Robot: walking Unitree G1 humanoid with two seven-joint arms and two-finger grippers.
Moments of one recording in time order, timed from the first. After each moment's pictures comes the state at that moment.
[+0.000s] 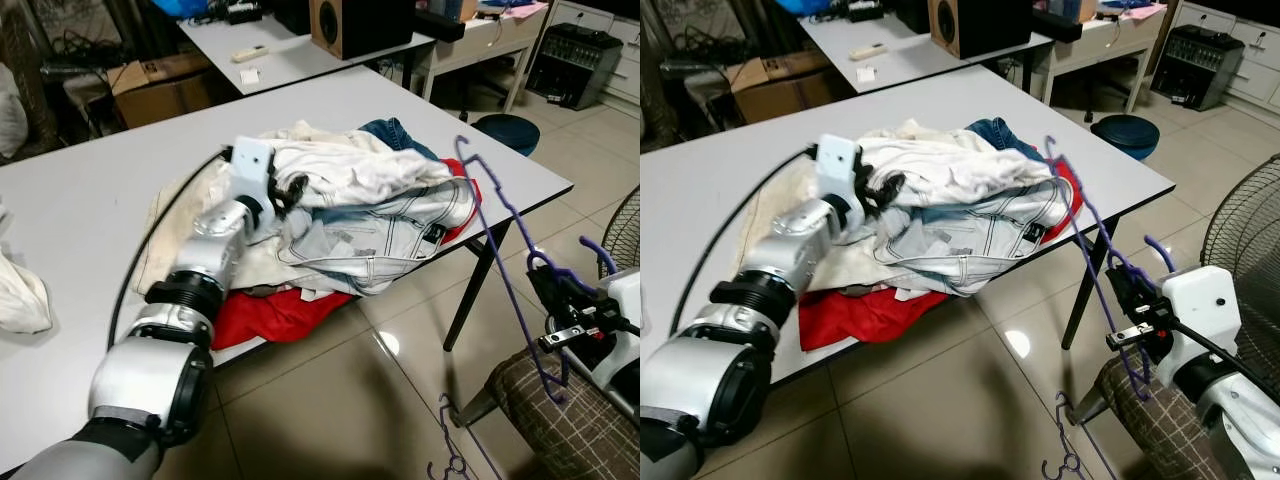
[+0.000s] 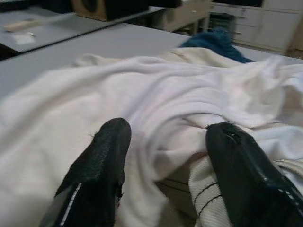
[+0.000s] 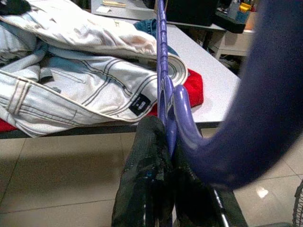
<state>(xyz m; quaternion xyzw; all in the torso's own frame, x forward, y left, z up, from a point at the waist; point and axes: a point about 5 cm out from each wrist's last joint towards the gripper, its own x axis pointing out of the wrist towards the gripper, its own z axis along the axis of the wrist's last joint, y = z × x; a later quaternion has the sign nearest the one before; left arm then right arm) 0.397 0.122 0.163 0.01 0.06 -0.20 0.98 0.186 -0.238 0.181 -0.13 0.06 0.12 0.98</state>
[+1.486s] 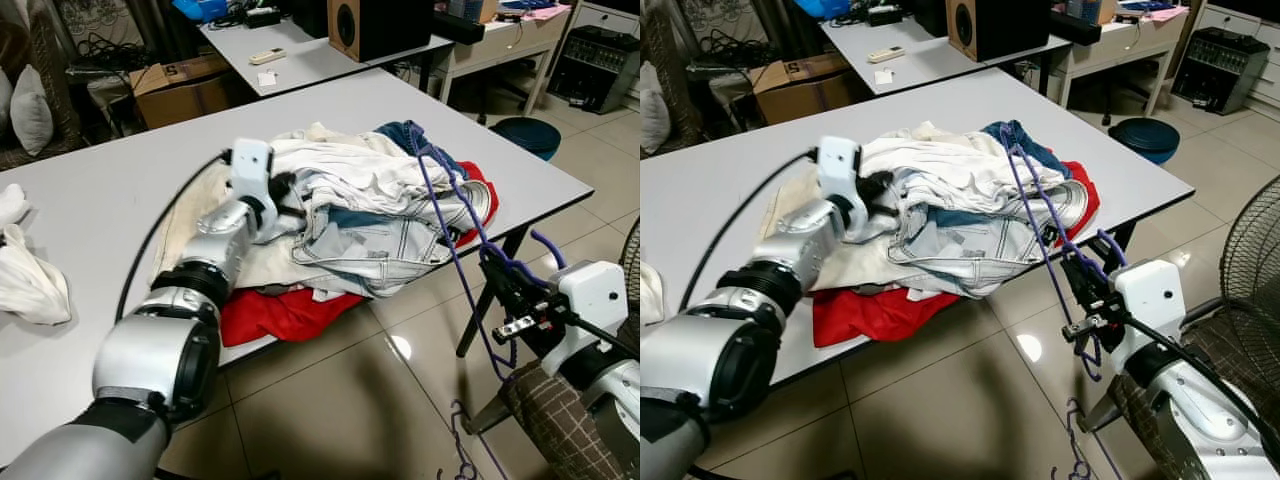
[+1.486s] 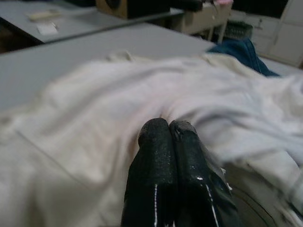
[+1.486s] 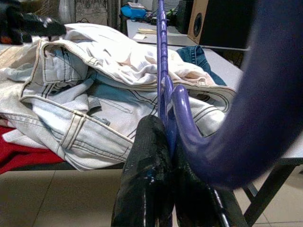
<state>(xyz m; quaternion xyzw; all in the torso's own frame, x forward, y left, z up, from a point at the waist) 0.405 0.134 0.169 -0.03 0.06 -0.17 0.98 0.201 -0.206 0.172 -0.09 0.02 0.17 0.98</state>
